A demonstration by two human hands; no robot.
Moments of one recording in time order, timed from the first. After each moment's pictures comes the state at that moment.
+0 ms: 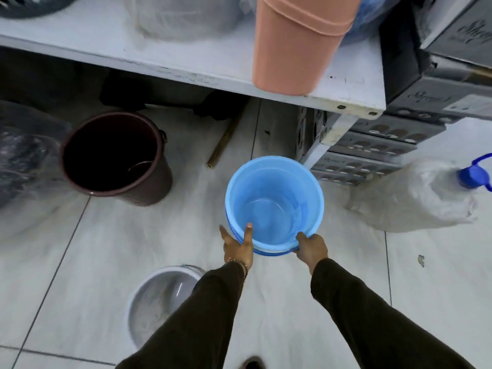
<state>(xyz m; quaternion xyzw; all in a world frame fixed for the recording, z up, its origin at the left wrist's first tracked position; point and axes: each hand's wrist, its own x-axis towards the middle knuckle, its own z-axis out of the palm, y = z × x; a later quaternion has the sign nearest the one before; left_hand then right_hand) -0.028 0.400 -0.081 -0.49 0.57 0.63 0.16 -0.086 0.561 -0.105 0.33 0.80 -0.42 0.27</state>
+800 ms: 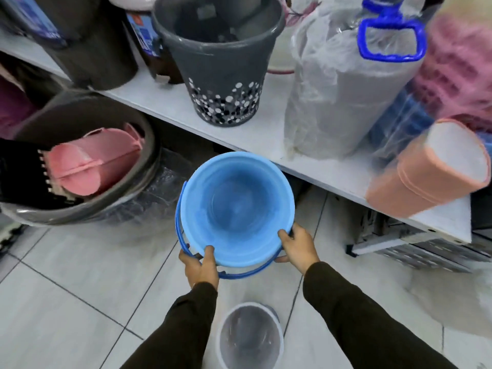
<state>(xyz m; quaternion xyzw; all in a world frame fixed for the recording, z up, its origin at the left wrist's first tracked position) 0.042 0.107 0.102 -0.63 0.47 0.61 -0.13 -0.100 0.252 0.139 0.04 0.78 -0.51 0.36</state>
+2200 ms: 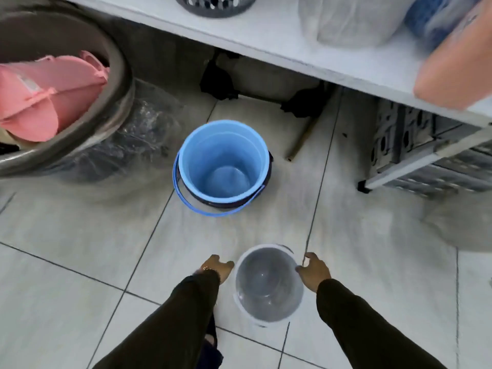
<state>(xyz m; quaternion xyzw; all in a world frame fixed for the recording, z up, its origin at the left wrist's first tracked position) 0.160 0.119 -0.084 -0.48 0.66 0.43 0.39 0.066 0.343 -0.075 0.17 0.84 -0.23 0.46</state>
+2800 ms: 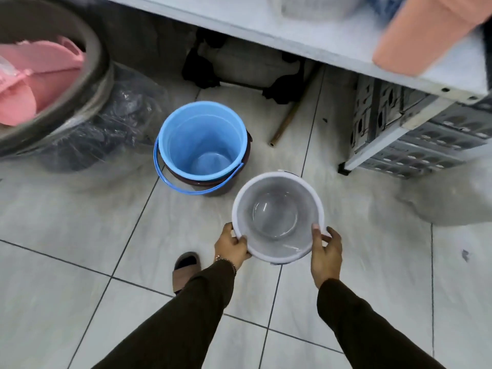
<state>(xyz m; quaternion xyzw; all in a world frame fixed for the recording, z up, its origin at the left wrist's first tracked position) 0.158 0.214 -0.049 -0.47 0.56 0.67 0.12 0.106 0.401 -0.029 0.29 0.79 -0.51 0.18</state>
